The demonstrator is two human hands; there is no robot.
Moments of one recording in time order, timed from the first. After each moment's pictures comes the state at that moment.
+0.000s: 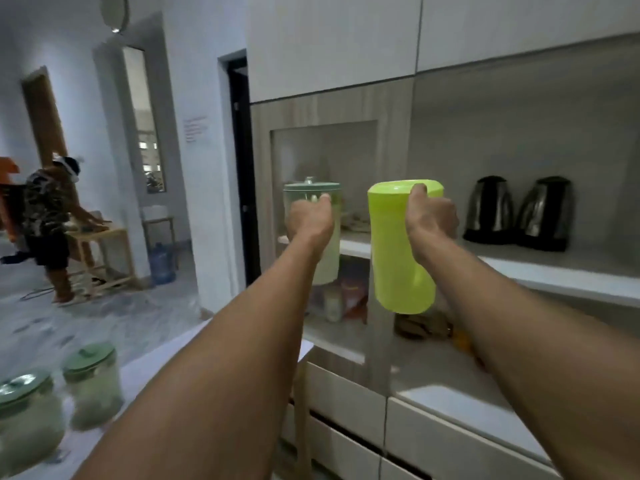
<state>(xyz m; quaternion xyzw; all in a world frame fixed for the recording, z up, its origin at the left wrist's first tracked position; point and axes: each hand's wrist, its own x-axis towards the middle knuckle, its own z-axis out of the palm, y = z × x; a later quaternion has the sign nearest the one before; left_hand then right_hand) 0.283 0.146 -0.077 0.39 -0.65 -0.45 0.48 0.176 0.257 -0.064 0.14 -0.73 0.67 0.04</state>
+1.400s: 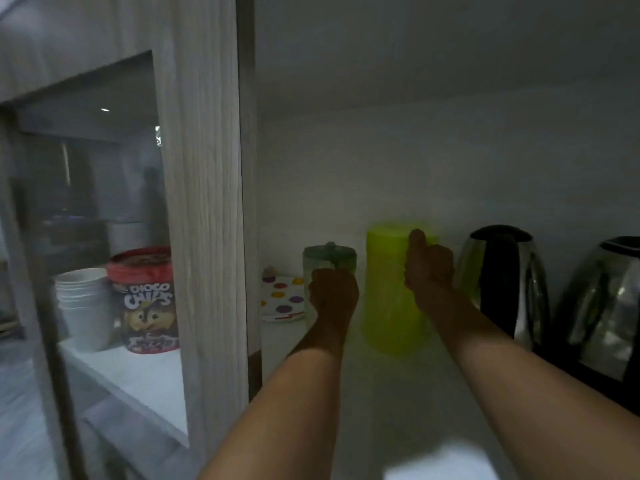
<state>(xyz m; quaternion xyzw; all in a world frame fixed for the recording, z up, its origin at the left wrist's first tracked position) -0.327 -0.089 -0.119 0.43 -0.70 -0.42 0.39 -0.450 -0.036 -0.102 0.17 -0.73 0.66 0.03</state>
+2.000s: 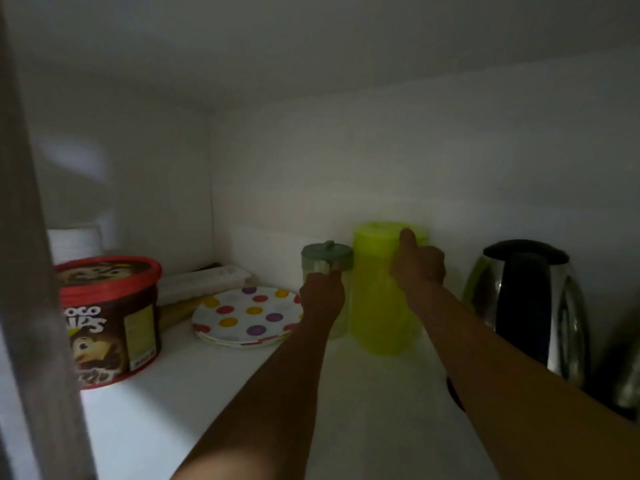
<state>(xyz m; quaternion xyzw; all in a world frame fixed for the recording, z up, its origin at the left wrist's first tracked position) -0.416 -0.150 -0.124 0.43 -0.71 -0.41 0.38 -0.532 -0.092 -0.094 0.17 -0.71 0.68 -0.03</state>
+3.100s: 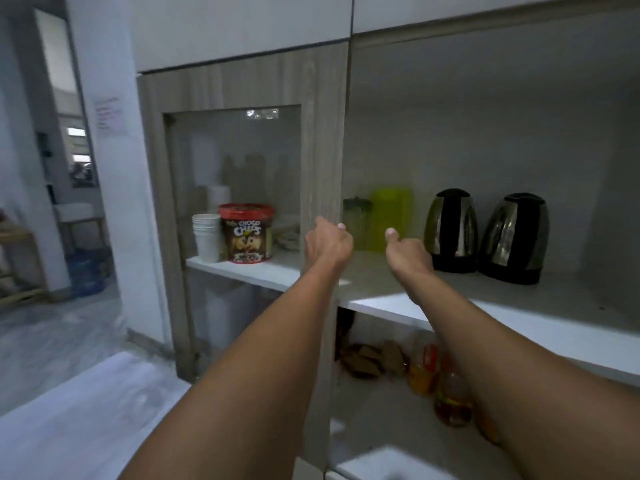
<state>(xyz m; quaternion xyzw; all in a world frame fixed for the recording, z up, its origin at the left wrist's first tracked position) -0.006 0.095 -0.088 0.40 -0.74 -0.39 0.38 -0.103 0.166 -0.109 0.22 -0.83 0.52 -0.01</state>
